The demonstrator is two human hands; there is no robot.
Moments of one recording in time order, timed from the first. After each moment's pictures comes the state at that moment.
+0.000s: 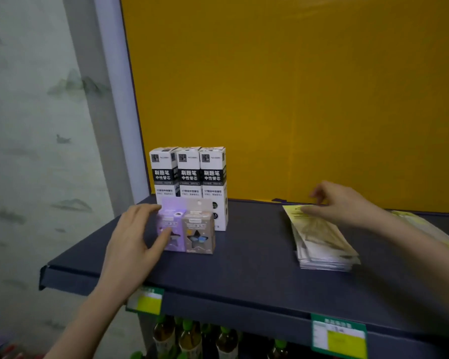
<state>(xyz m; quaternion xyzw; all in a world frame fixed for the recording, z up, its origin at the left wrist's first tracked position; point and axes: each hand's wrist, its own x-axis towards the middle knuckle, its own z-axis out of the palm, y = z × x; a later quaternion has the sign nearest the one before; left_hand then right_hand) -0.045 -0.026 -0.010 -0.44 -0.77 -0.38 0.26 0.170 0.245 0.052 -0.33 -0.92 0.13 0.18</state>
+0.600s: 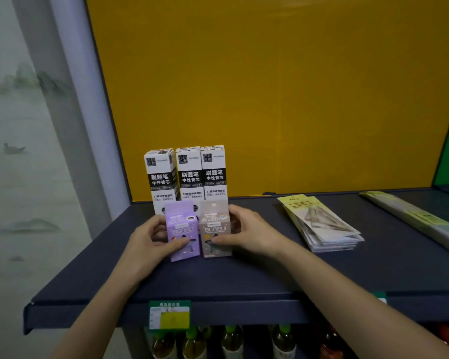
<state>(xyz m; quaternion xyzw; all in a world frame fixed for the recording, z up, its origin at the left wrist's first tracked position) -0.112 -0.009 -0.019 -0.48 -0.67 -0.55 -0.10 0.051 0.129 0.002 -0.19 -0.86 0.41 0.24</state>
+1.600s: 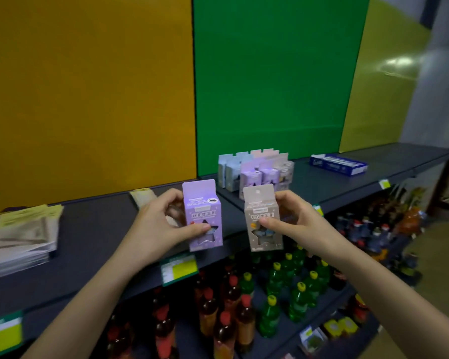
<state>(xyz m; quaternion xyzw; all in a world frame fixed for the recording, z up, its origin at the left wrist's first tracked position) 0.318 0.194 0.007 -0.72 -0.45 -0.50 -0.17 0.577 0.212 0.005 -0.42 -0.74 0.30 0.43</state>
